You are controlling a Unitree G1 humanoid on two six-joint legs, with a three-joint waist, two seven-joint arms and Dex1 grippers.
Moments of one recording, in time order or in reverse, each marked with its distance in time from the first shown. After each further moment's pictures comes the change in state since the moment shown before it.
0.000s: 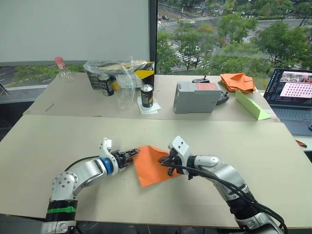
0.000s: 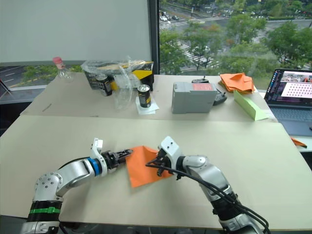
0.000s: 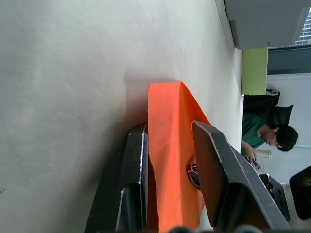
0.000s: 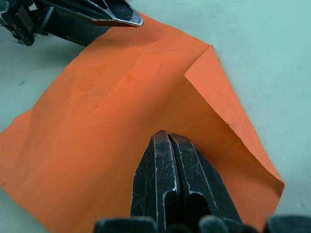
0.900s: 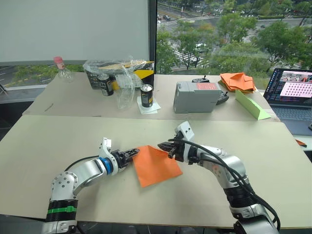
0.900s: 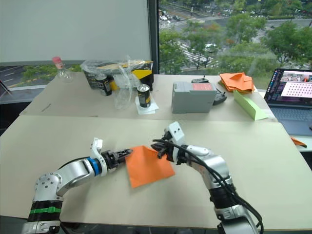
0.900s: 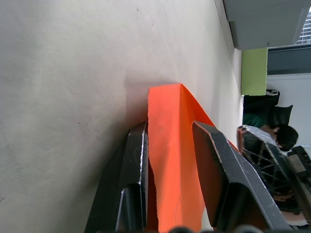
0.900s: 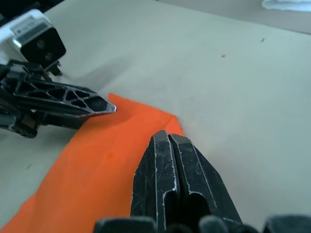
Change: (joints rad) left arm 0.001 -0.013 0.025 -0.002 0.018 0.031 -0.002; right arm -0.078 0.084 -0.150 0.104 0.143 -0.002 -0.043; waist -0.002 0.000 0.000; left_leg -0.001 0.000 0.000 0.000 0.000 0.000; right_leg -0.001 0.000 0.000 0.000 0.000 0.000
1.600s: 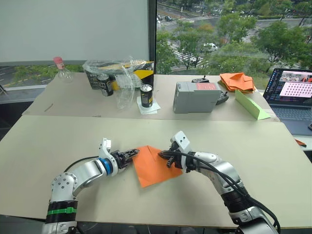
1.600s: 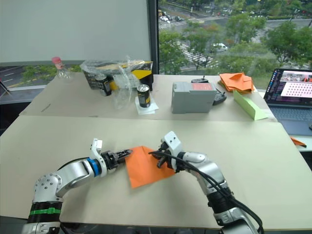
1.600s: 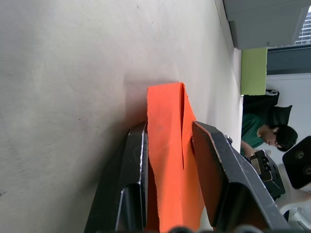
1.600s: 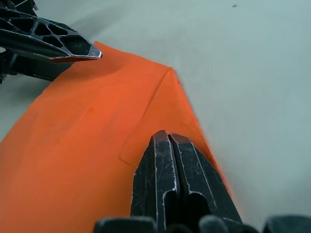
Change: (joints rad) left arm 0.011 -0.011 0.009 -0.009 -0.001 0.002 0.003; right arm 0.037 -0.012 0.082 0.064 -0.108 -0.096 0.033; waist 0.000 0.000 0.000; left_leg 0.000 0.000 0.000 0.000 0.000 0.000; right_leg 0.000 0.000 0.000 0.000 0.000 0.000
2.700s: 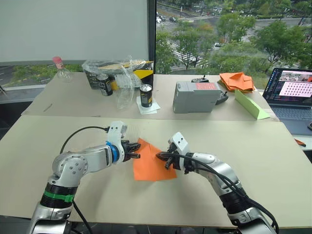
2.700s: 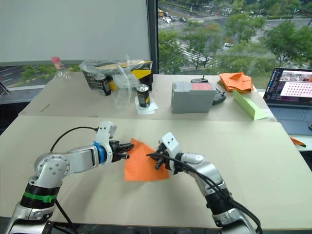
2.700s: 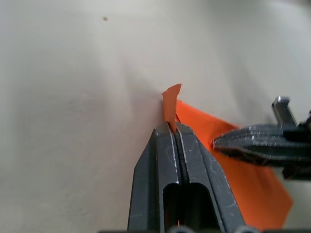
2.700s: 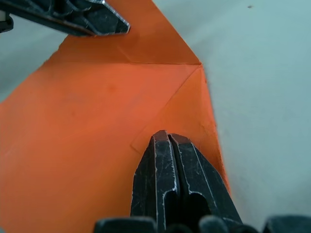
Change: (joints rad) left arm -0.178 0.205 -0.295 -0.336 0.607 0.060 -0.262; right arm 0.006 0.017 0.012 -0.009 -0.019 -0.007 0.005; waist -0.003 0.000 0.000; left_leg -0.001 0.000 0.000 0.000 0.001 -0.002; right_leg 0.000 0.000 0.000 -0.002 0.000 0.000
